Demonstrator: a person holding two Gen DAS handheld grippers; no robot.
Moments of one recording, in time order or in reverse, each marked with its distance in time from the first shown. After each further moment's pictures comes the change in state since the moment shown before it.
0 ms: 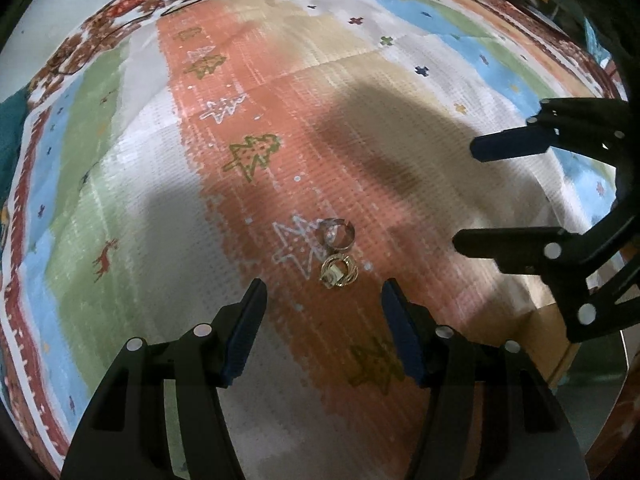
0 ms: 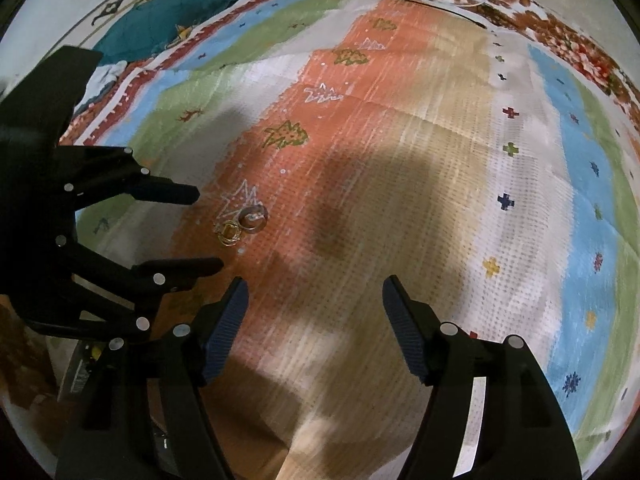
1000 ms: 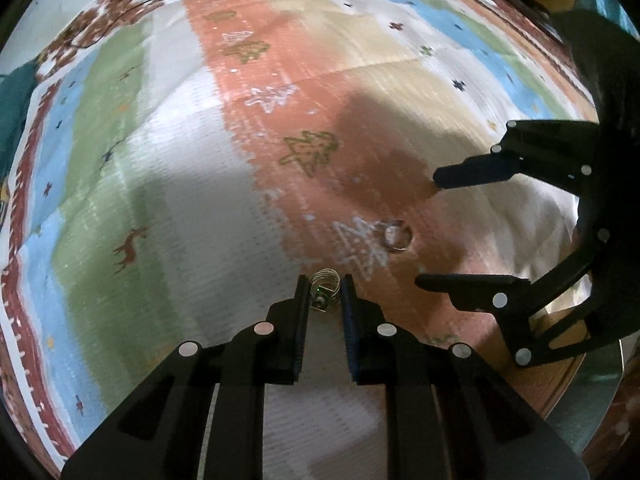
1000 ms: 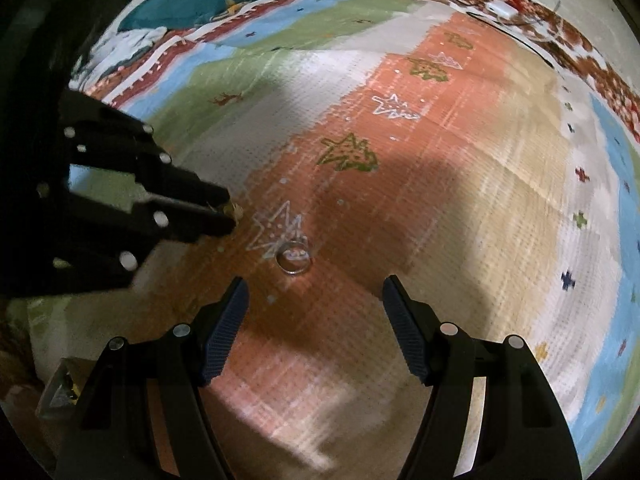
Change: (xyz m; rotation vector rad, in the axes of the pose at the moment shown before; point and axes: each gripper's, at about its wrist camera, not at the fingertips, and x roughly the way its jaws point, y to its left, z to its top) left arm -0.004 0.043 -0.003 -0.088 0.012 -0.022; right arm 0.037 0.031 0.025 -0.188 -0.001 0.052
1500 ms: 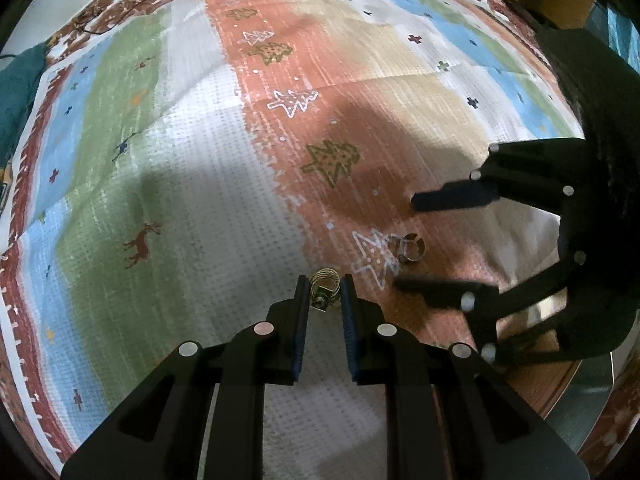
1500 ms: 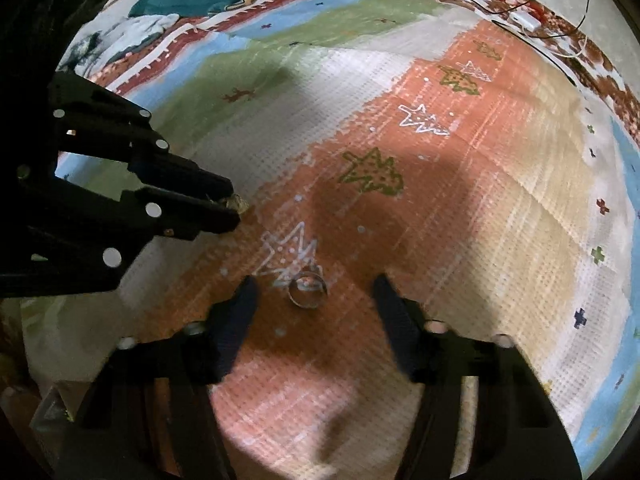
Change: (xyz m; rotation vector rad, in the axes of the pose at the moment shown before) left arm -0.003 0.010 0.004 -0.055 -0.008 -0.006; right arm 0.013 0.004 0.015 -0.053 0.017 0.015
